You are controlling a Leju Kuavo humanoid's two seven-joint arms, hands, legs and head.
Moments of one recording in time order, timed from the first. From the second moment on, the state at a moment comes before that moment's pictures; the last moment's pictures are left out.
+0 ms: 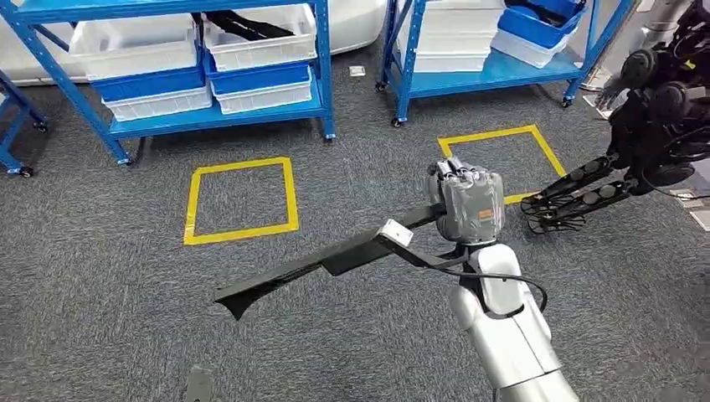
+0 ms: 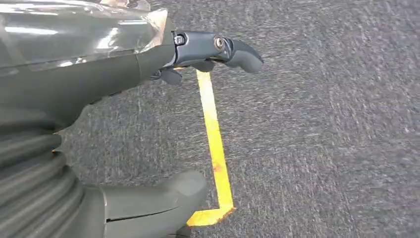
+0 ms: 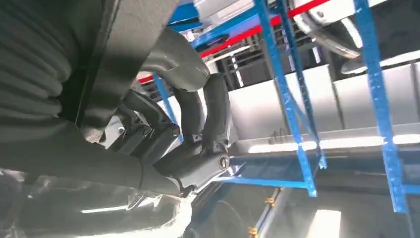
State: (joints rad) left arm -0.20 -0.17 0.68 -0.22 -0.60 0.48 -0.47; right arm -0.45 -0.01 0.44 -1.32 1.26 -0.60 -0.03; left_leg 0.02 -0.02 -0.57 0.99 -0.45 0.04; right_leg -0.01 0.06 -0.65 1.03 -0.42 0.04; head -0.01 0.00
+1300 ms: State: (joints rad) left arm -0.19 -0.17 0.70 -0.23 -0.58 0.48 -0.50; right arm -0.40 -0.07 0.27 -1.41 1.29 -0.59 0.01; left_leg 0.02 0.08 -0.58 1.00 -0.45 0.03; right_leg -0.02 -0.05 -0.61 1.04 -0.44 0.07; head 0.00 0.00
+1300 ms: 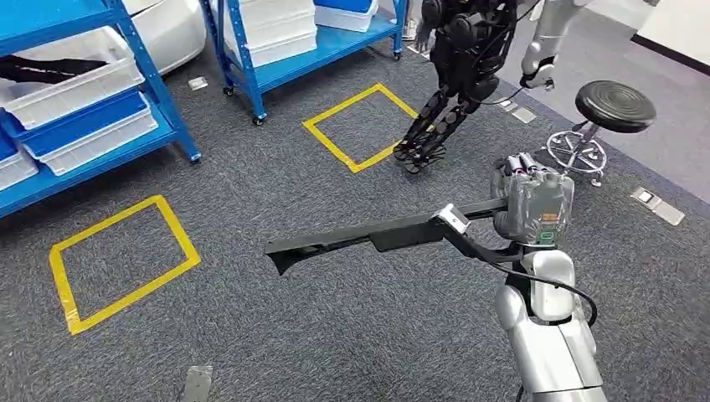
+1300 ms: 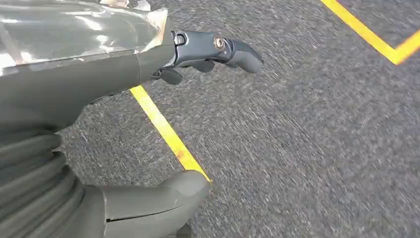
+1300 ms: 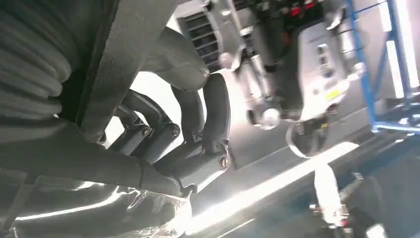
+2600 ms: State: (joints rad) left arm -0.17 -0.16 0.72 -0.23 -0.57 0.46 -0.53; right arm -0.36 -0.12 0.20 -1.41 1.24 -0.59 -0.02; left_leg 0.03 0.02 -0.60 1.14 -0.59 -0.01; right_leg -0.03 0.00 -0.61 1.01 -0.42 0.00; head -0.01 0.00
